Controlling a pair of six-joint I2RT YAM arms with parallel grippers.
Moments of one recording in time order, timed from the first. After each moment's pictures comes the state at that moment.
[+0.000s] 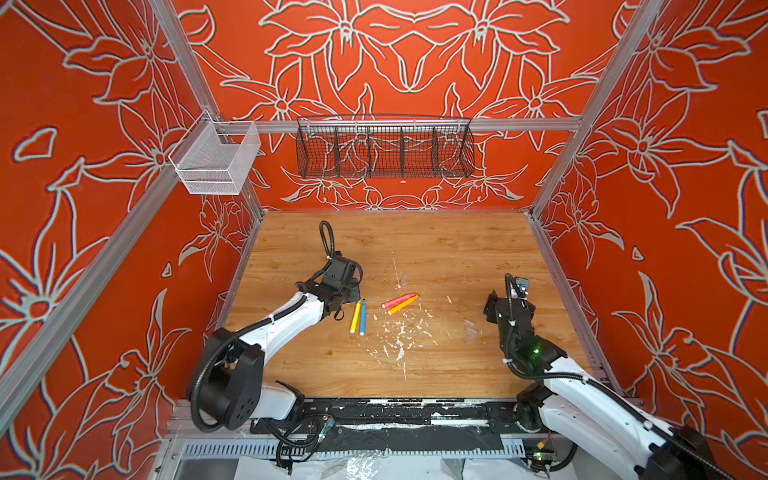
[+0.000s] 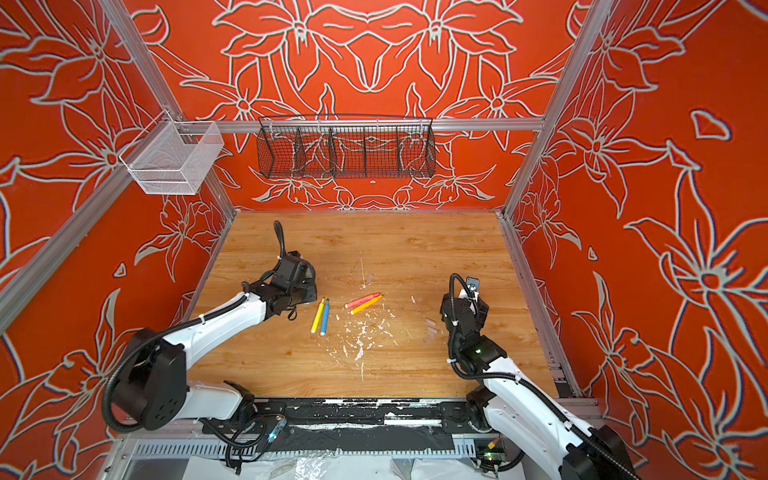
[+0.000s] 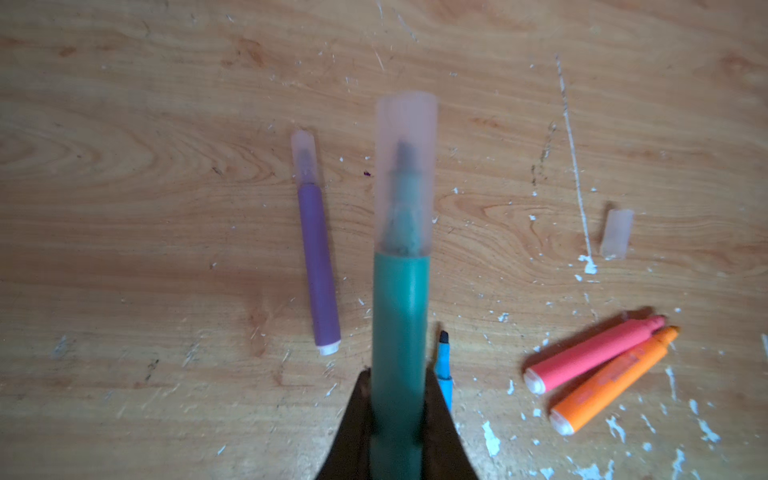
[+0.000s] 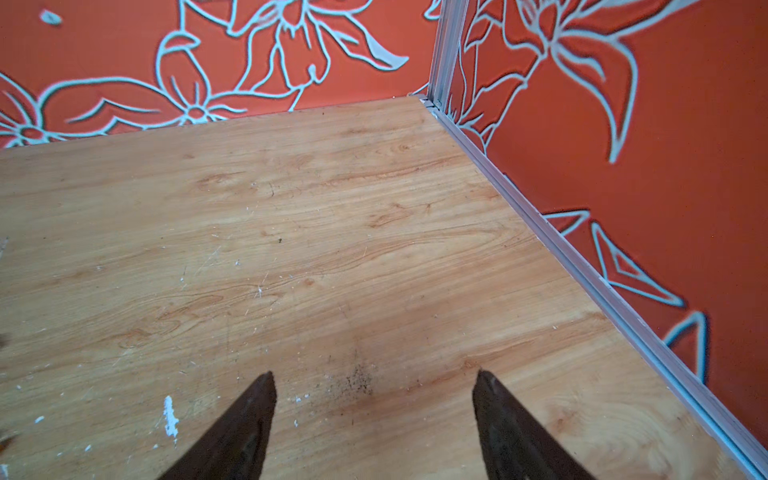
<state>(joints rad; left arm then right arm) -0.39 1.42 0.86 -0.39 -0.20 -0.53 0.46 0.78 0.31 -0.03 0.72 0.37</state>
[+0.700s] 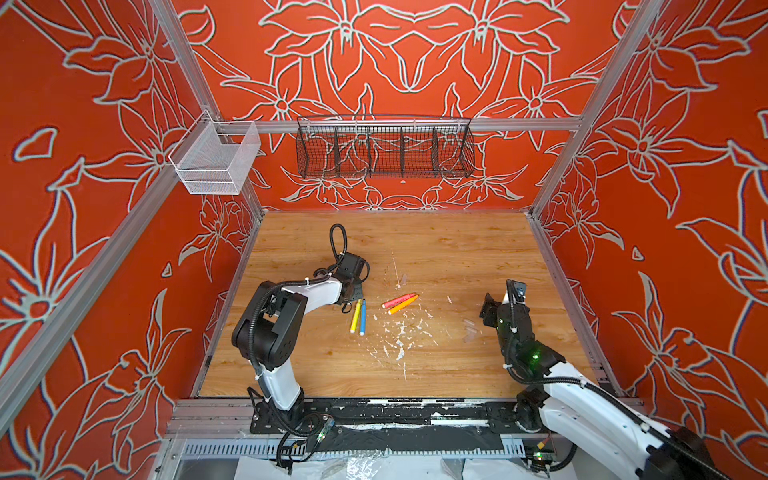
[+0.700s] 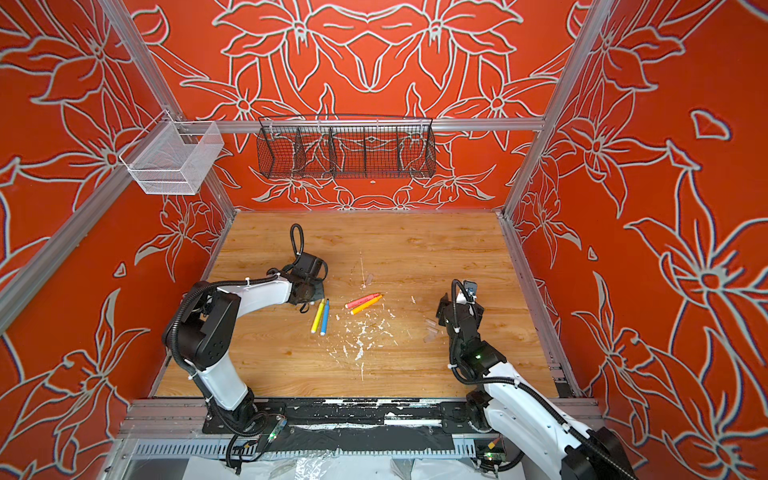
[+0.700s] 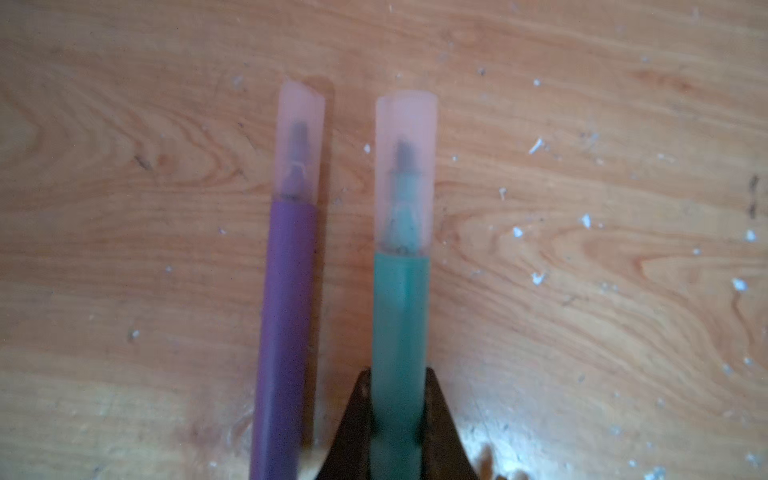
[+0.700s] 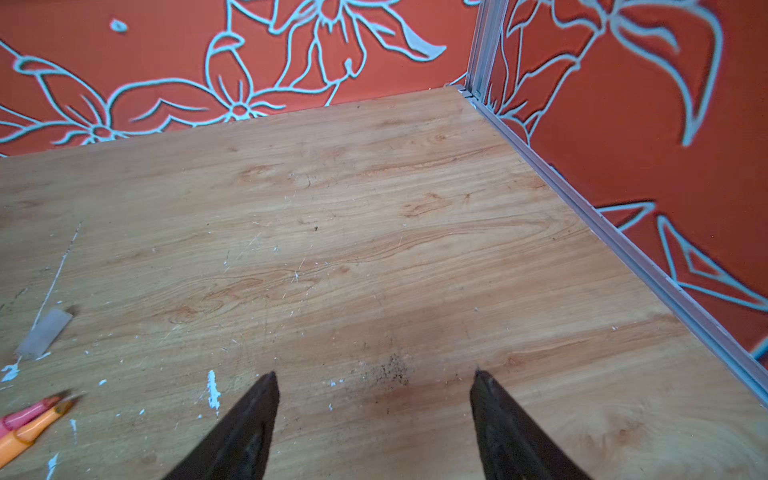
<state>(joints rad) -0.35 1.77 0.98 -0.32 -0.23 -0.55 0.46 0.78 0.26 0.05 0.63 0.37</state>
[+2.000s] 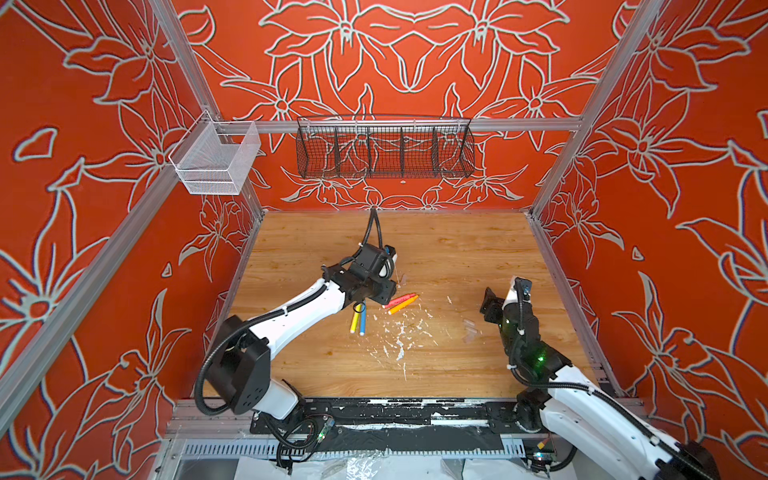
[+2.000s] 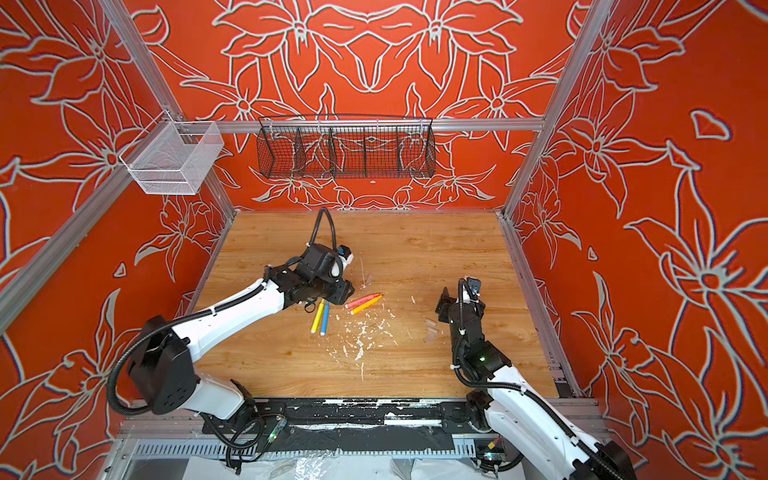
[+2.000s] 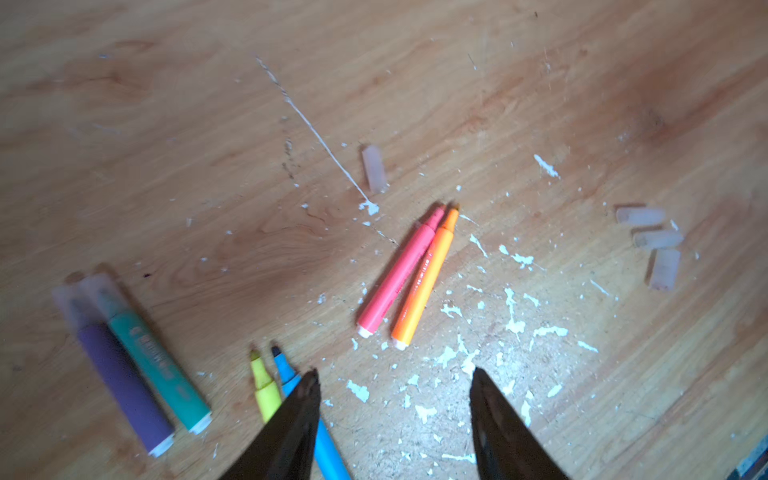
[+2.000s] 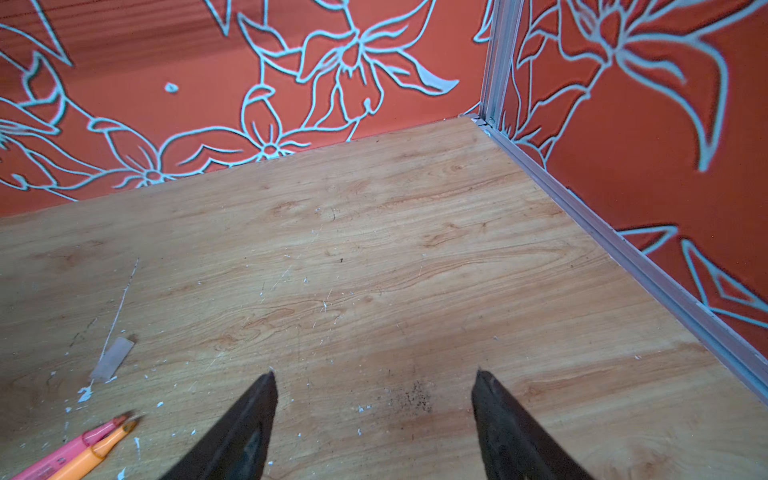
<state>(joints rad) -0.62 1.53 1.15 -0.57 0.03 -0.13 0.46 0.68 0.27 0.05 0.60 0.37</state>
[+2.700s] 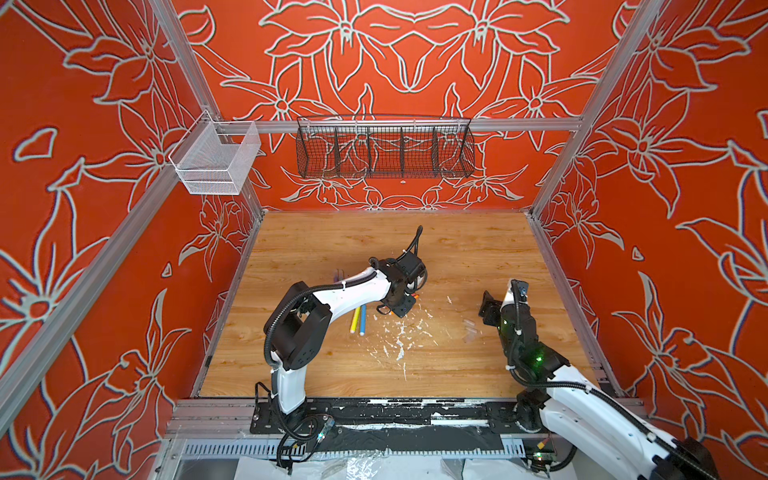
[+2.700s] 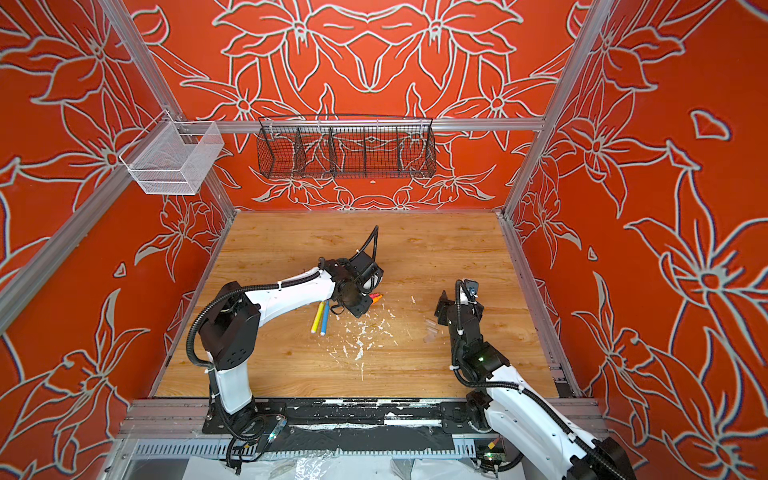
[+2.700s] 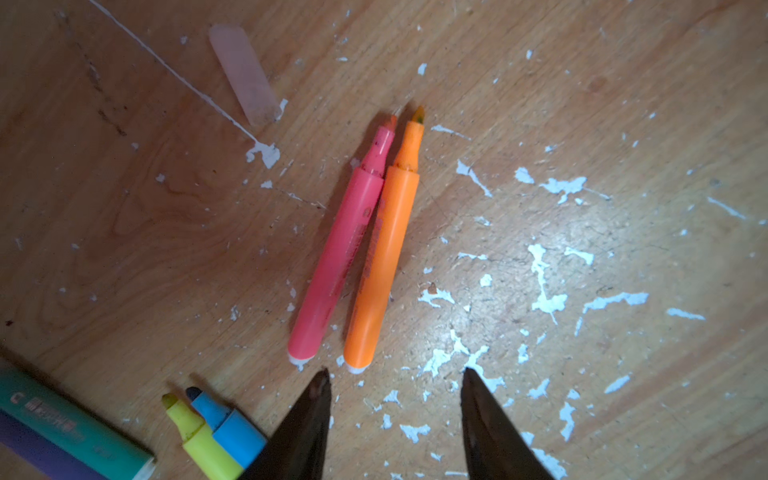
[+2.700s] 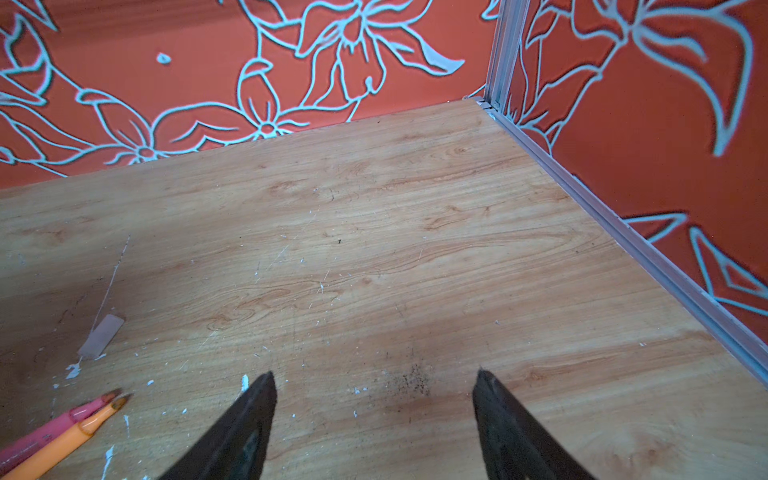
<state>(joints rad) -0.73 1.89 1.42 -0.81 -0.06 -0.03 0.46 0.71 0.26 0.05 0.58 0.37</state>
